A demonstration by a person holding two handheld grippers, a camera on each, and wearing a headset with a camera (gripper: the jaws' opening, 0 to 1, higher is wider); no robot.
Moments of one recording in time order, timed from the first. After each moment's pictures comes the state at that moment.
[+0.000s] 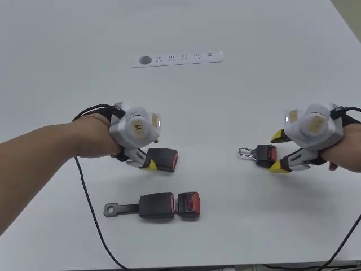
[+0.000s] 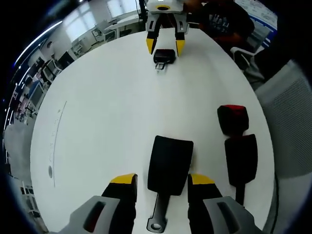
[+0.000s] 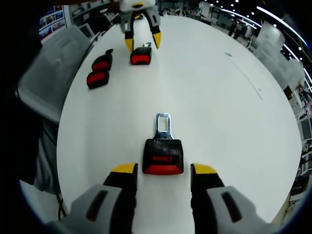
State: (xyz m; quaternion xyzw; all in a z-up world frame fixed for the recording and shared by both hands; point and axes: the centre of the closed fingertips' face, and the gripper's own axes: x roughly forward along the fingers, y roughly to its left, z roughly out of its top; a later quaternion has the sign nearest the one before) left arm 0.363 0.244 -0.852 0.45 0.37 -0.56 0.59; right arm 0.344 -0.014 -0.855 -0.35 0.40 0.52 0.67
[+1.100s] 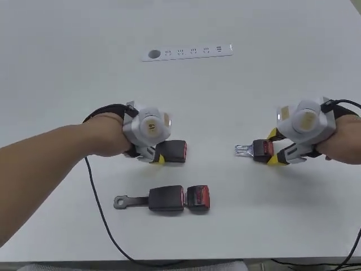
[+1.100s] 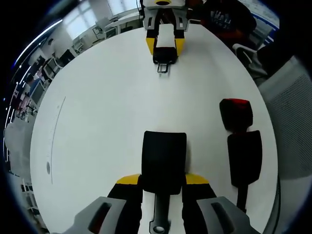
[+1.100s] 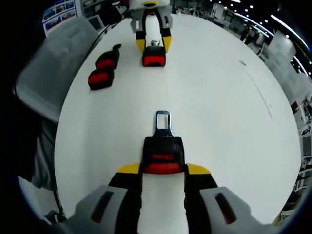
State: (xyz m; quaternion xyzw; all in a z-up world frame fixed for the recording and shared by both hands) left arm 0.360 0.244 -0.860 0.43 0.38 -0.55 0.61; right arm 0.345 0.027 -0.856 -0.39 0.38 0.55 0.64
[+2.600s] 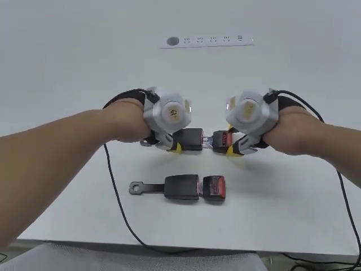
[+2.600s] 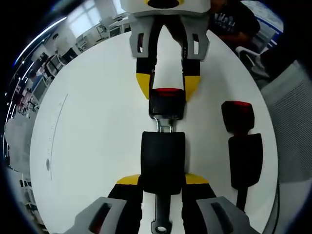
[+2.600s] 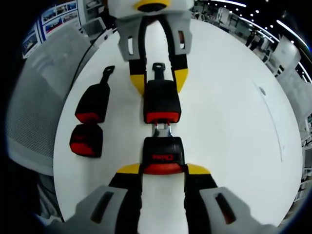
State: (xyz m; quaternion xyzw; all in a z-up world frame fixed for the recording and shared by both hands) left arm 0.357 0.241 -0.853 0.43 0.38 -0.54 0.62; right arm 0.354 0.151 -0.859 -0.38 0.37 0.57 0.63
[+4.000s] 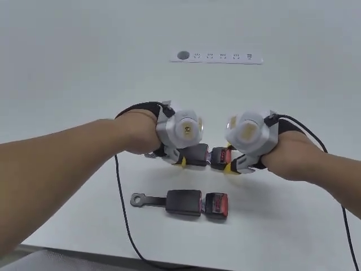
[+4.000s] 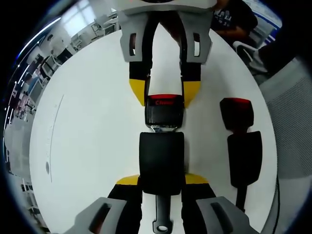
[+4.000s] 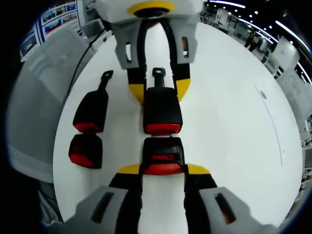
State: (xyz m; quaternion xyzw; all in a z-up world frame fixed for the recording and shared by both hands) left arm 0.361 0.244 -0.861 0.44 0.39 -0.54 0.60; right arm 0.356 0.163 -0.864 -0.37 0.36 0.57 0.64
